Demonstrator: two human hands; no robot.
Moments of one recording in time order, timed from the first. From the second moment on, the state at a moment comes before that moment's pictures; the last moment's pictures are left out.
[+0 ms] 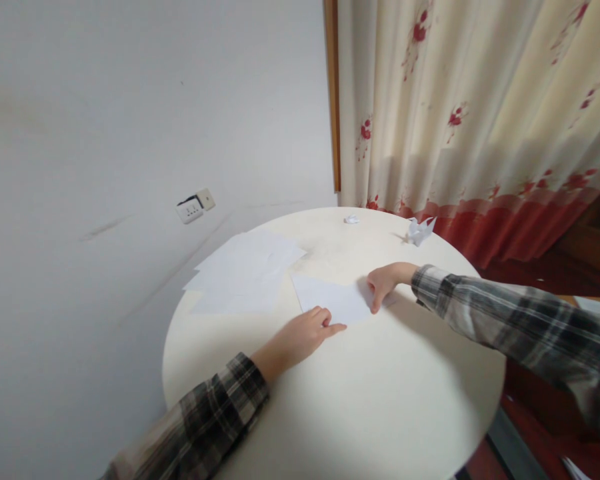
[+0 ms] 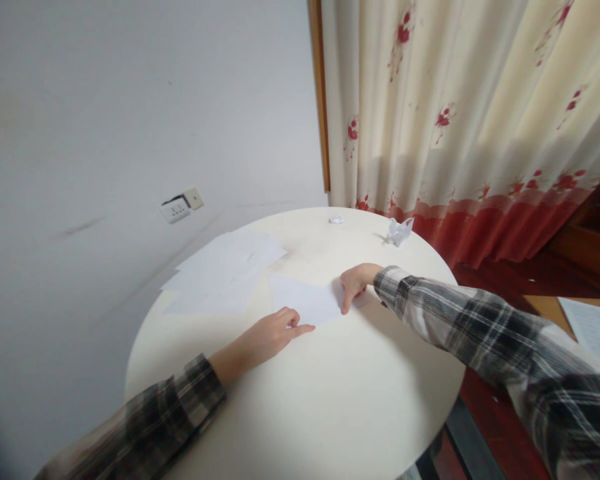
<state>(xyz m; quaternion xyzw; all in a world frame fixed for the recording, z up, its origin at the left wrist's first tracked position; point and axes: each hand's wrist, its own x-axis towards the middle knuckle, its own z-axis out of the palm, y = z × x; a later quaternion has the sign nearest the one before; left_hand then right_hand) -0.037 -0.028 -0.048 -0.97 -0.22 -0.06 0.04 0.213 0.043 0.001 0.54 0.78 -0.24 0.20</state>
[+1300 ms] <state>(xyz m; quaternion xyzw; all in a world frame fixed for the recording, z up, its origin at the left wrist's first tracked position) -0.105 -0.053 -0.045 -0.97 -0.23 -0.10 0.04 0.274 0.054 -0.006 0.57 0.73 -0.35 0.17</state>
